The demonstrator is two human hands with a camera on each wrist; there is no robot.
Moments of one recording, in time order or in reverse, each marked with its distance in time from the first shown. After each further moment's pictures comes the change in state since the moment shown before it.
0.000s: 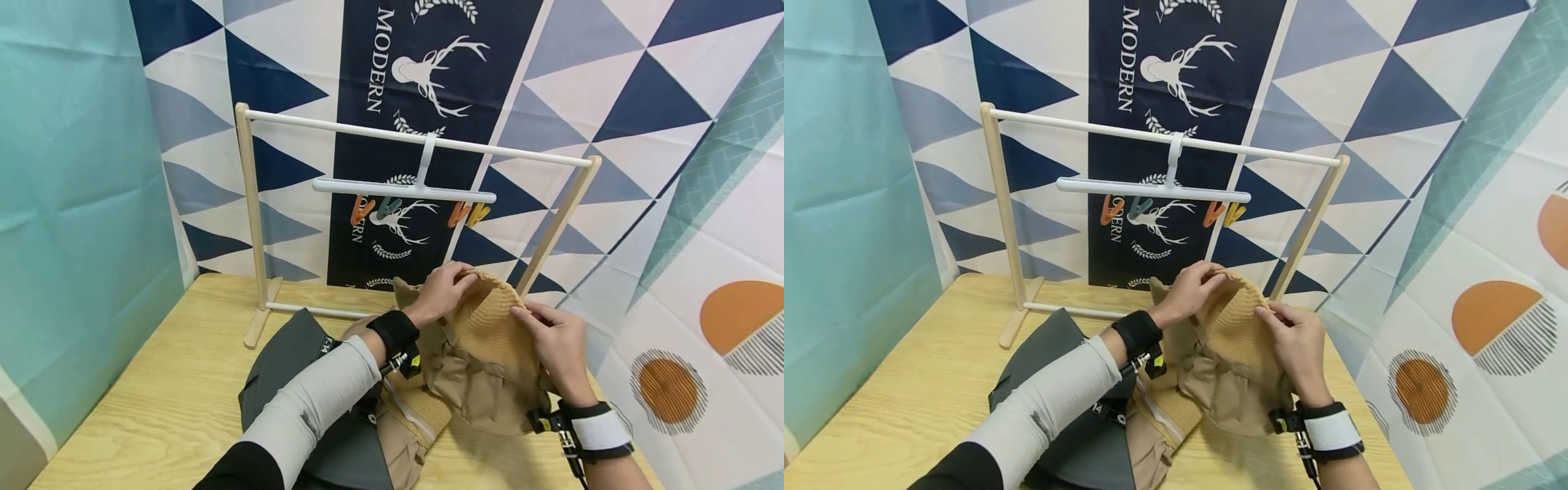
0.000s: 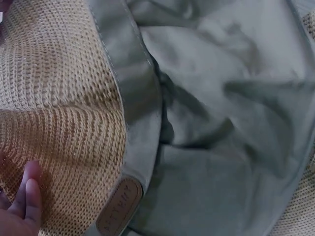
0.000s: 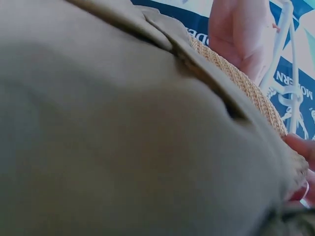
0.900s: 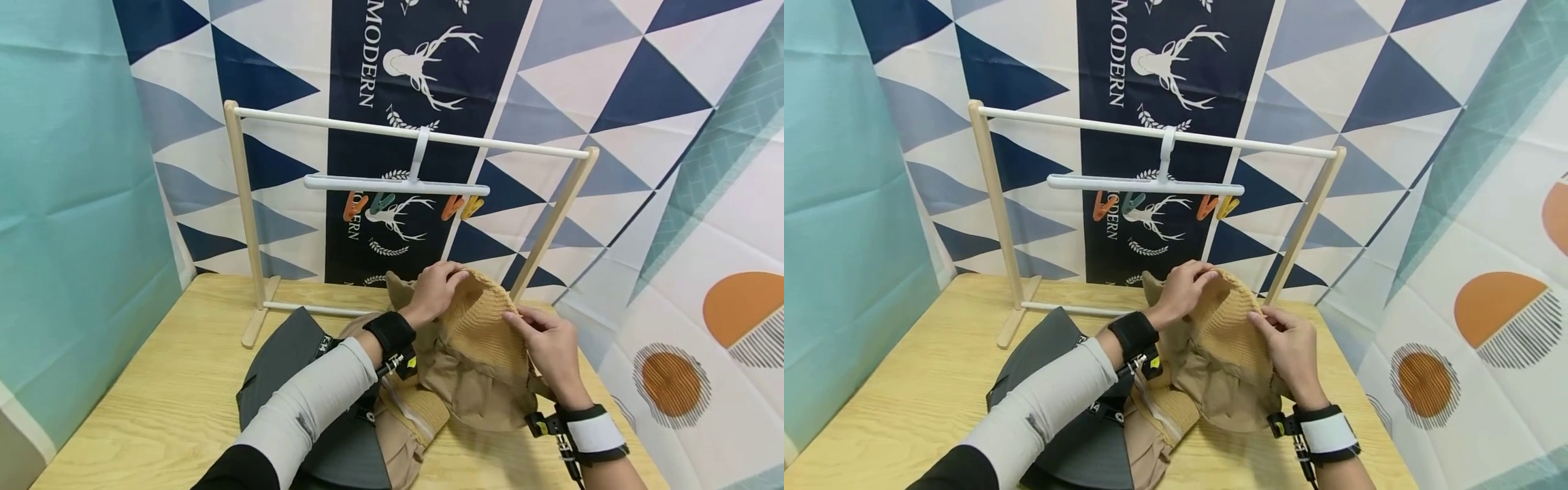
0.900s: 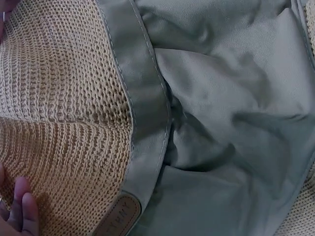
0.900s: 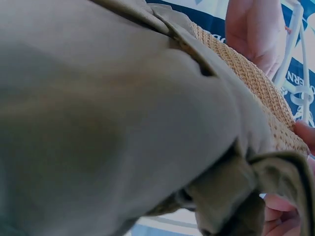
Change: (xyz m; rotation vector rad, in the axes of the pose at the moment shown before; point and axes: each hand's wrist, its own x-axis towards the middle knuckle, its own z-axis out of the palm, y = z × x) left_hand -0.005 -0.007 0.007 0.061 0.086 -0.020; right_hand -0.008 0.015 0.004 -0.022 -0.035 -0.036
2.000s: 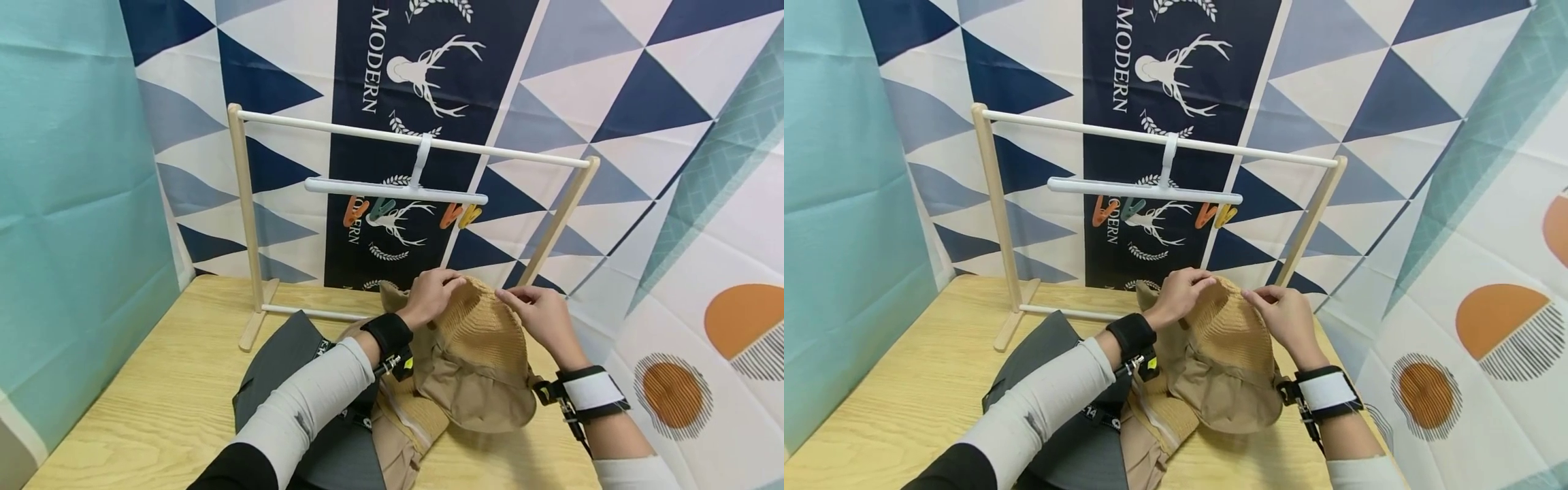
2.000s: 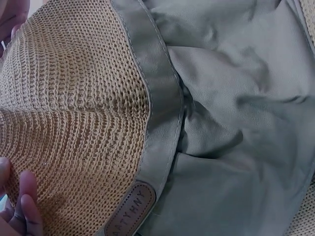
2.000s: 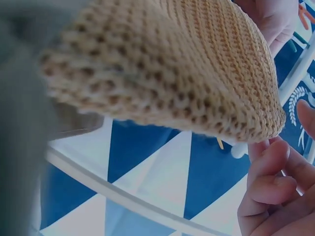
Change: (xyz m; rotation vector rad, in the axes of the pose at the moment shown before) left_hand 0.005 -0.008 -0.004 0.044 -0.036 -0.042; right_hand 0.056 -0.007 -0.002 -0.271 -0.244 -0.123
